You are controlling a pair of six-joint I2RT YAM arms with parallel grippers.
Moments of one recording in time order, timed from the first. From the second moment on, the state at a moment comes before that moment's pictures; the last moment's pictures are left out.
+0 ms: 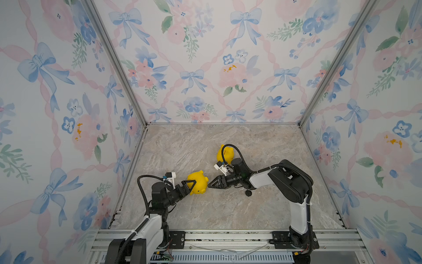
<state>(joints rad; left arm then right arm) 0.01 0.92 0.01 0.45 0.72 -0.86 0.71 2.04 0.90 0.54 -0.90 0.72</state>
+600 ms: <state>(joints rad) 0.01 1.01 0.01 0.53 0.72 -0.86 0.68 2.03 1.02 0.49 -0.94 0.71</state>
